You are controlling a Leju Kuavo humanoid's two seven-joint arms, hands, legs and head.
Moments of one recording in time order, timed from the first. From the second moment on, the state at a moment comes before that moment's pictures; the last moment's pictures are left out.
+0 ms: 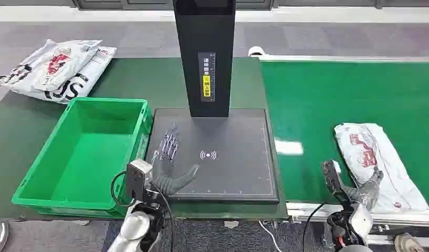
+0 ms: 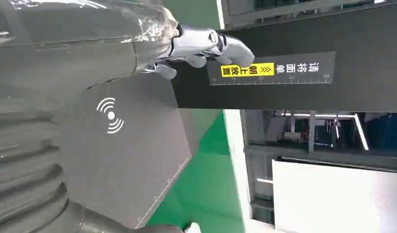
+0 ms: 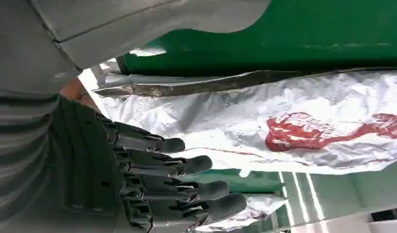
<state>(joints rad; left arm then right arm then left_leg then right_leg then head) -0.14 -0.14 -0.38 -1.33 -0.03 0.12 -0.45 -0.41 0.00 -0.59 -0.49 1.31 -0.69 0.04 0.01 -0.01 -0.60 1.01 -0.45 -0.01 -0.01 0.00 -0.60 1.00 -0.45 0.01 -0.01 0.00</state>
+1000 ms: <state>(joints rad) -0.12 -0.14 -0.36 -1.35 -0.04 0.11 -0.44 -0.41 -0.01 -0.47 -0.46 1.31 -0.68 0.14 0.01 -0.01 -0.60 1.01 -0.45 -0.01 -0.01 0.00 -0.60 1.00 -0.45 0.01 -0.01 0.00</state>
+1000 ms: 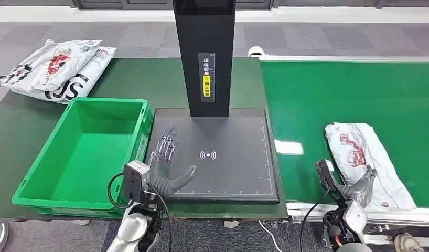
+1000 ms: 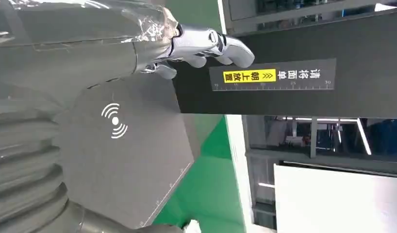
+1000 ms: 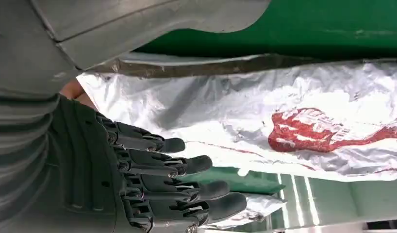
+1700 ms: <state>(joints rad) -0.11 -0.14 -0.35 -1.37 -0.05 0.11 -0.43 -0.41 -0.03 -0.44 -0.46 1.31 -0.69 0.18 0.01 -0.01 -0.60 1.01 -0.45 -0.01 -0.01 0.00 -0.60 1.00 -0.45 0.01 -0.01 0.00</state>
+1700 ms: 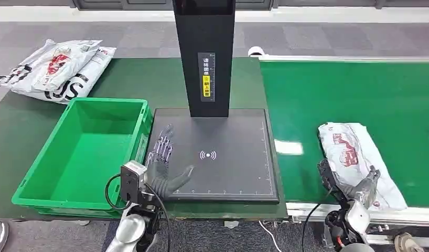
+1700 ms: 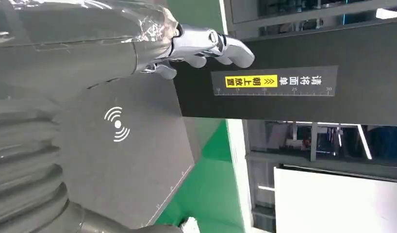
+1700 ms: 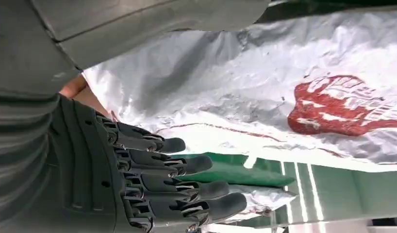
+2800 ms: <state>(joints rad) -0.10 -0.14 -0.34 -1.37 -0.05 0.11 -0.43 -0.40 -0.09 -0.43 -0.37 1.34 -0.61 0.30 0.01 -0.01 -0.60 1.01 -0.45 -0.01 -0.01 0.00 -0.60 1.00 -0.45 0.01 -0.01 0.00</state>
